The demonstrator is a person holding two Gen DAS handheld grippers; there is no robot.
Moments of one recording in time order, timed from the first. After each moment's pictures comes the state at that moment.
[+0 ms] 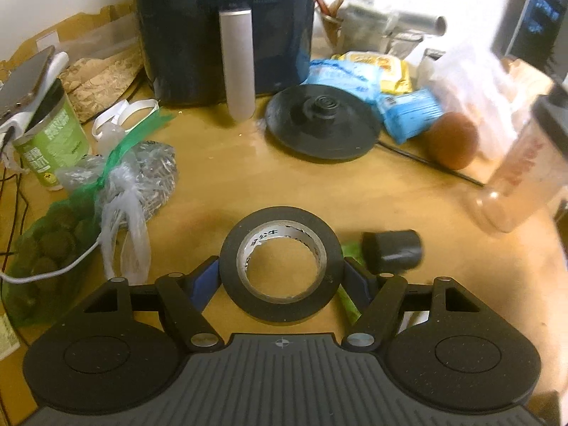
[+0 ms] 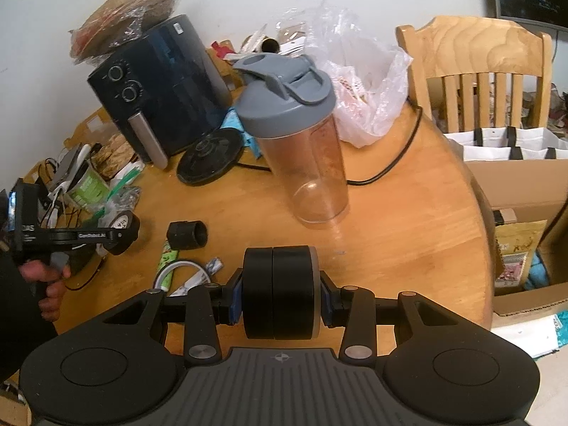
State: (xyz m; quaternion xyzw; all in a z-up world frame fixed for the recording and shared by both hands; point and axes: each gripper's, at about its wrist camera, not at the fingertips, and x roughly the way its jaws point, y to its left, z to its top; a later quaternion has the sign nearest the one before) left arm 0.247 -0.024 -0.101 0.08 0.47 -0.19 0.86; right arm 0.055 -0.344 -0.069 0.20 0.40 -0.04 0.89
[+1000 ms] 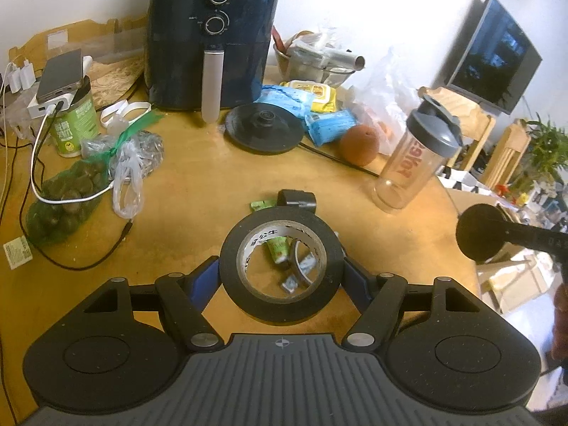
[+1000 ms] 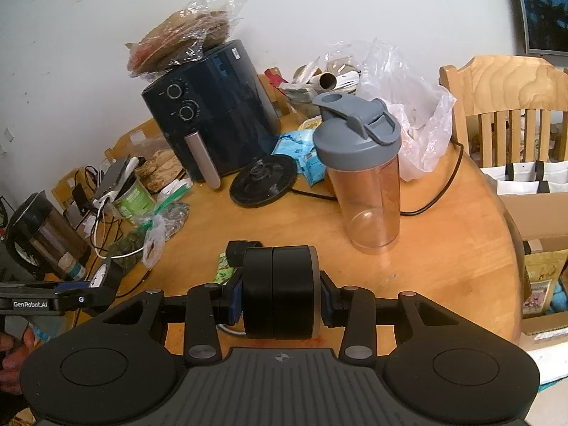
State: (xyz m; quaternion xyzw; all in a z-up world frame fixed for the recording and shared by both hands) left arm 0.125 0.018 -0.030 0.01 0.44 -0.24 0.86; right arm 0.042 -0.303 -0.033 0.19 0.35 0.00 0.92
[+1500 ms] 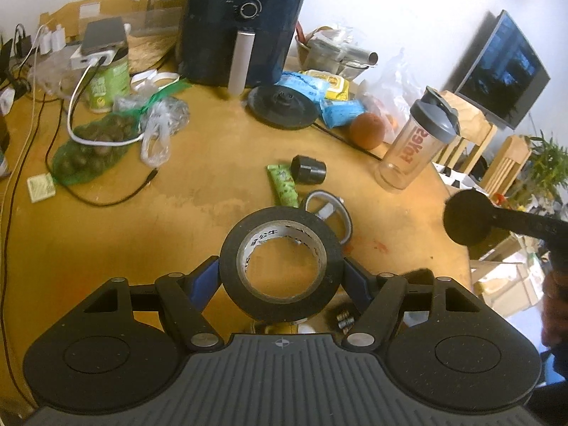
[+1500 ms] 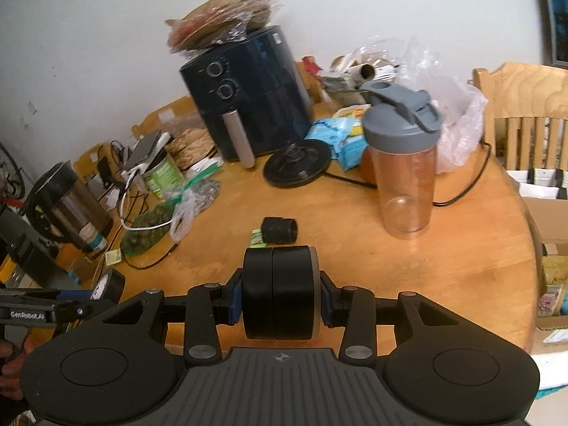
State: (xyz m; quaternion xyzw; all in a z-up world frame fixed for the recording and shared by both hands) left arm 0.074 0.056 -0.034 -0.03 0.46 -0.22 0.86; right arm 0.030 -0.269 -0.029 0.17 0.36 0.05 0.92
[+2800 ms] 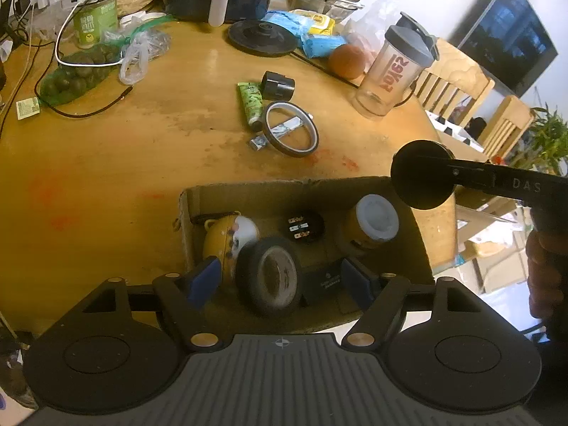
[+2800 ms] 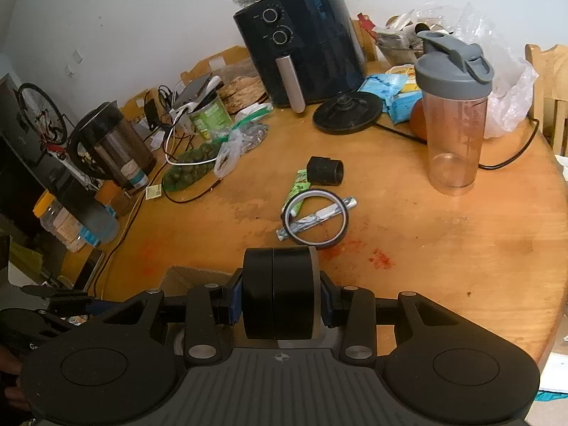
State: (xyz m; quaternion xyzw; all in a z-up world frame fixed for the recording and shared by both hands) left arm 0.005 0.012 -0.061 -0.03 0.52 -0.21 0.83; right arm 0.004 -0.255 -0.049 0.14 0.41 0.15 0.89
